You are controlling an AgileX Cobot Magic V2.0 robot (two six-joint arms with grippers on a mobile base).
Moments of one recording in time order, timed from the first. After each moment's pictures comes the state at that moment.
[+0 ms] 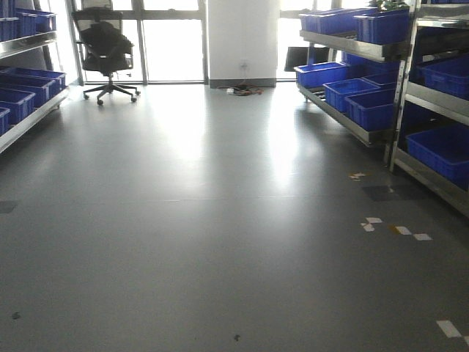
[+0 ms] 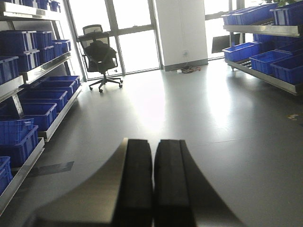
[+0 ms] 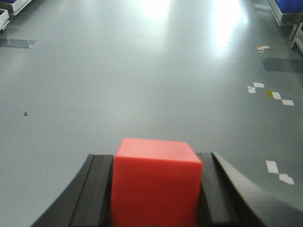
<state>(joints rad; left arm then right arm) -0.02 -0.01 0.01 -0.01 0.03 0.14 0.20 0.51 -0.50 0.02 0.43 0.03</state>
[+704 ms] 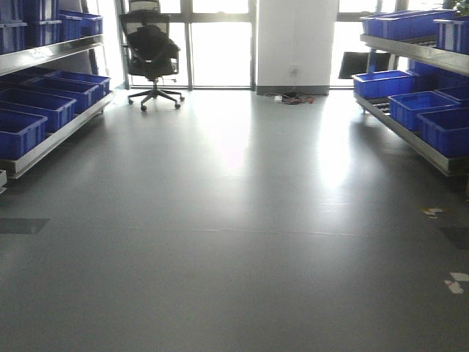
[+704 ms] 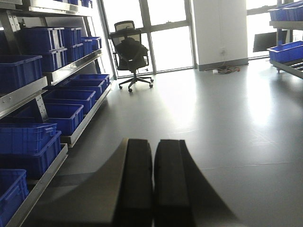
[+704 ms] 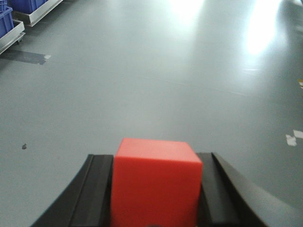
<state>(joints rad) -0.02 -0.01 0.01 -0.01 0.03 0.14 0.20 0.51 -0.50 0.02 0.43 0.03</state>
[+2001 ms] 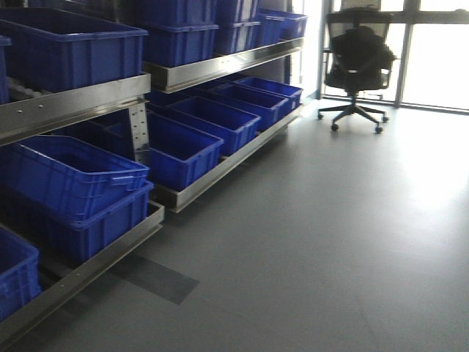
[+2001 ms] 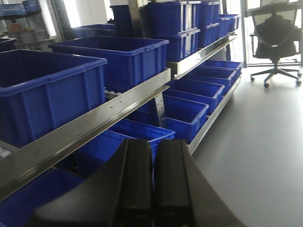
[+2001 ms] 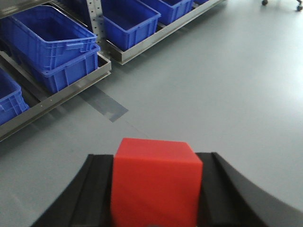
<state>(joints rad) -0.02 -0.01 0.01 -0.01 0.03 0.14 0.20 0.51 -0.50 0.02 0.43 0.03</state>
